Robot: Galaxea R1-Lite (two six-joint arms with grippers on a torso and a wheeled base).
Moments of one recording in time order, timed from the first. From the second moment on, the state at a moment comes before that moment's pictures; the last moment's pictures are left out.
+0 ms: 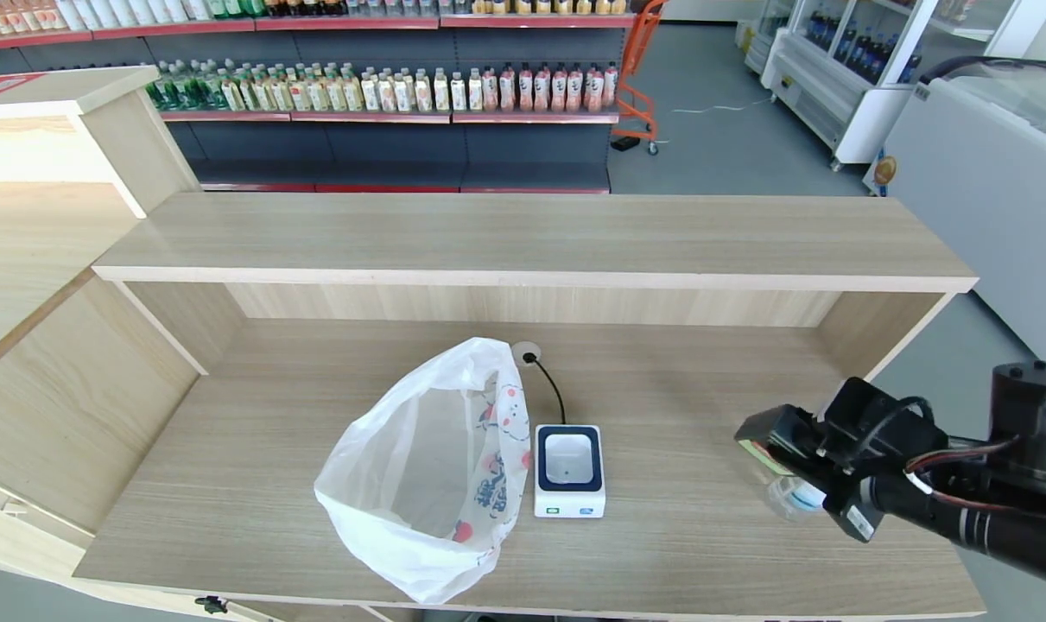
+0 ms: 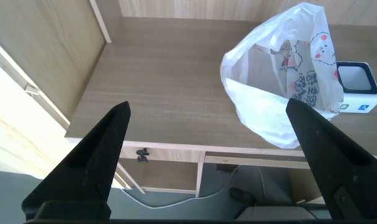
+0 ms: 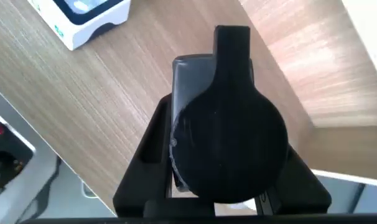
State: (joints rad) left arm 0.00 0.00 0.00 0.00 0.01 0.00; right arm 0.28 1.49 -0.34 -0.80 0.11 -0.78
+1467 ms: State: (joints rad) left arm 0.00 0.00 0.00 0.00 0.01 0.00; right arm 0.72 1.81 -0.38 -1.16 0.63 -2.33
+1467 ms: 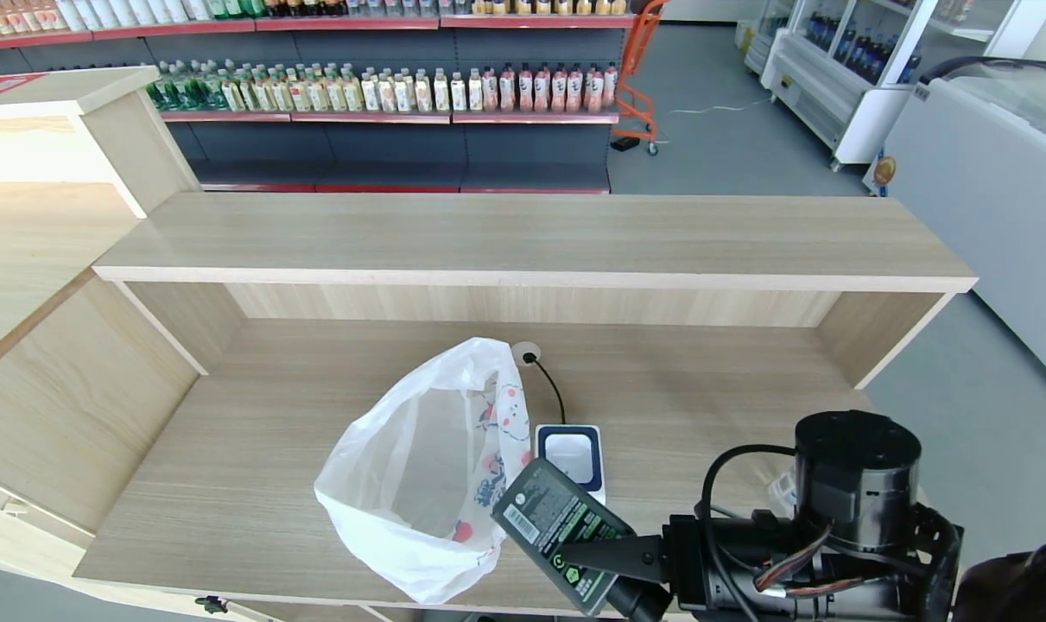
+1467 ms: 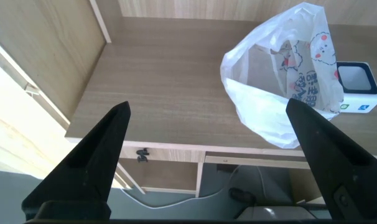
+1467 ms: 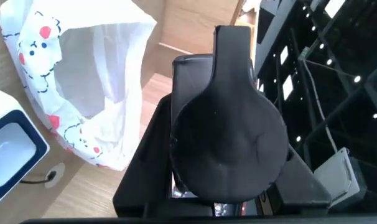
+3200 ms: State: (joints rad) left arm 0.00 0.00 0.00 0.00 0.01 0.00; right arm 0.67 1.82 -0.38 -1.29 0.73 -2.41
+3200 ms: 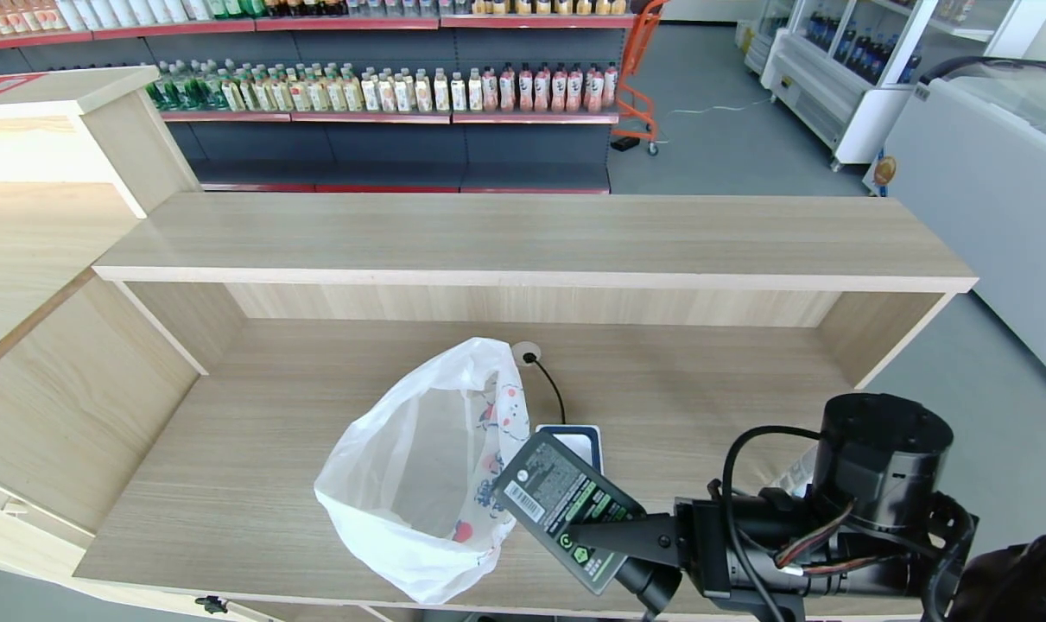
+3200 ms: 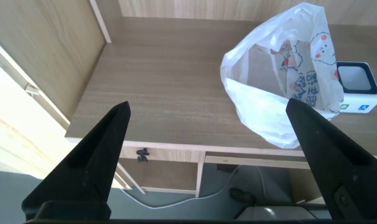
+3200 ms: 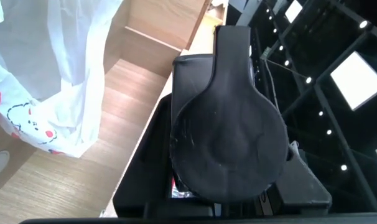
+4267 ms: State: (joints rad) left arm 0.00 0.00 0.00 0.00 0.01 0.00; right arm 0.15 1.27 -0.31 -0.74 0.54 -0.62
